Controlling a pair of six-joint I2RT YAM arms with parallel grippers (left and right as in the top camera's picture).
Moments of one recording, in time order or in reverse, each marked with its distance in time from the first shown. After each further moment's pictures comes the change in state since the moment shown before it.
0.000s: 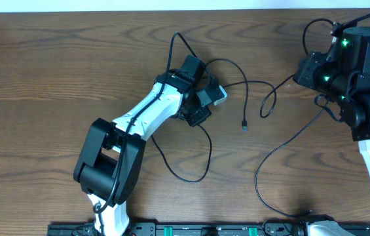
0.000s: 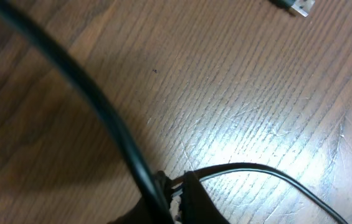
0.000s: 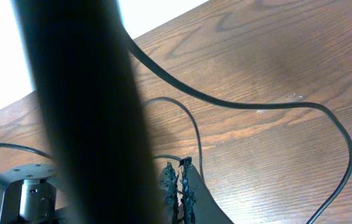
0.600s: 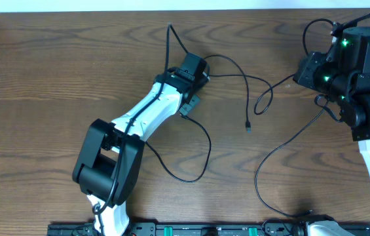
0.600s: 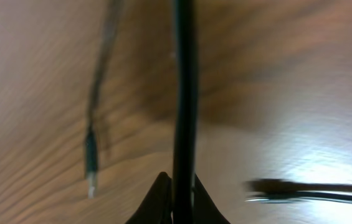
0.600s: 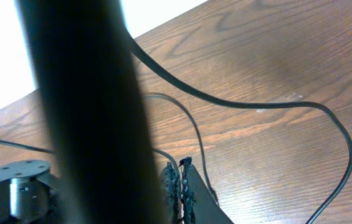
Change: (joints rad) left arm 0.008 -0.012 0.002 0.075 -0.590 -0.281; right arm 0.000 0.000 0.000 0.000 0.000 0.000
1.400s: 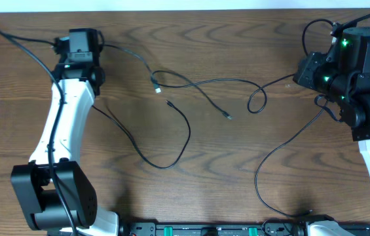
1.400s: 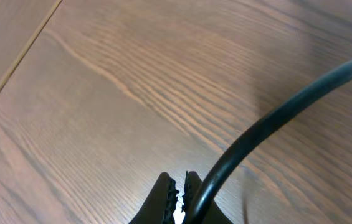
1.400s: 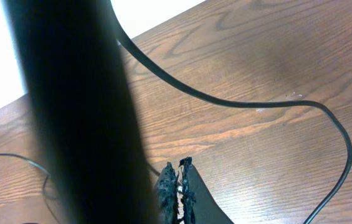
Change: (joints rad) left arm 0.554 -0.252 0.000 -0.058 -0.256 -0.597; right arm 0.000 0.000 0.000 -0.003 0.000 0.000
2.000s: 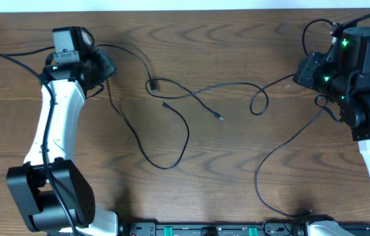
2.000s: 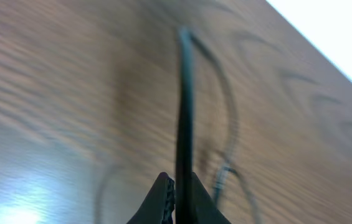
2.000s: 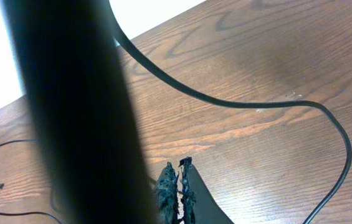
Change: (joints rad) left arm 0.050 0.000 0.000 0.106 0.734 -0.172; right arm 0.000 0.000 0.000 0.000 0.000 0.000
